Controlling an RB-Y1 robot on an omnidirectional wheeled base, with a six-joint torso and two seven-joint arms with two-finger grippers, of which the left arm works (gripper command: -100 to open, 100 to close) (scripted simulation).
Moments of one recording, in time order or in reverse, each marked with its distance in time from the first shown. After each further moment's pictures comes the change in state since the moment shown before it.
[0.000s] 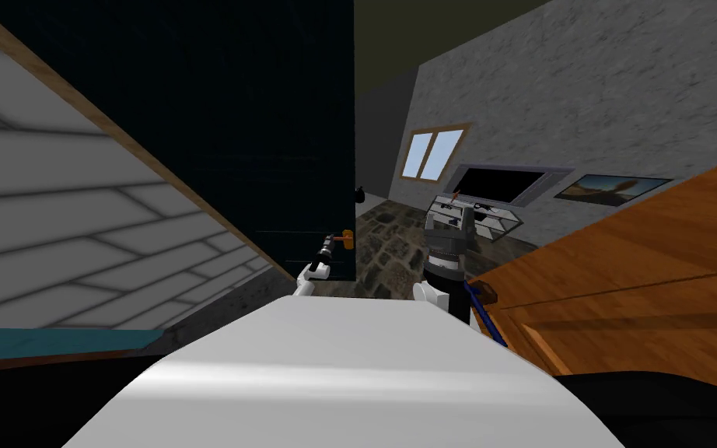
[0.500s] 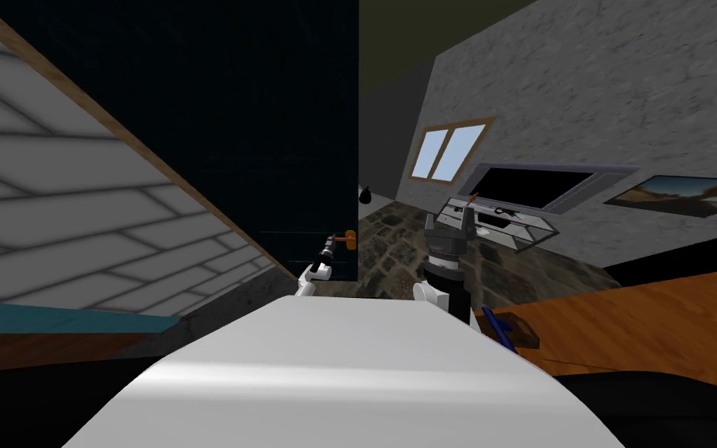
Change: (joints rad) arm 0.017 -0.009 -0.027 -0.025 0.023 0.012 -0.036
